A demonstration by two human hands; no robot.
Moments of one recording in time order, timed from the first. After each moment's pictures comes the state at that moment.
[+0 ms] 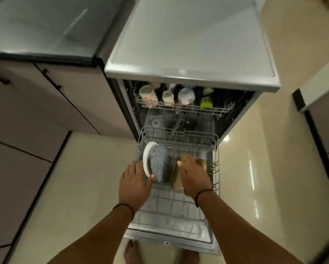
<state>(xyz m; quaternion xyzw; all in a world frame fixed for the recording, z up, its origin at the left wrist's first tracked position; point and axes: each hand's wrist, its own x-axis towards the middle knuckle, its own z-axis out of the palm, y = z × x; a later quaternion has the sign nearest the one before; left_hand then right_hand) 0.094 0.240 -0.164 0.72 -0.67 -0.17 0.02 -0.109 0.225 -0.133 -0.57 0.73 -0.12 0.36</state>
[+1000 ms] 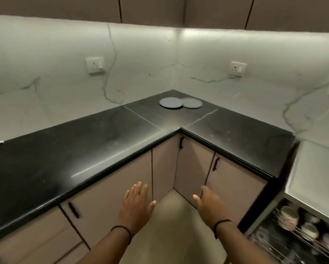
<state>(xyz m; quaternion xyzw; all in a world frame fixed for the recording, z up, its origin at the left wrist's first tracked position) 0.591 0.353 0.060 0.85 -0.49 -0.05 0.16 0.382 0.203 0.085 -0.83 0.50 -0.09 0.23</state>
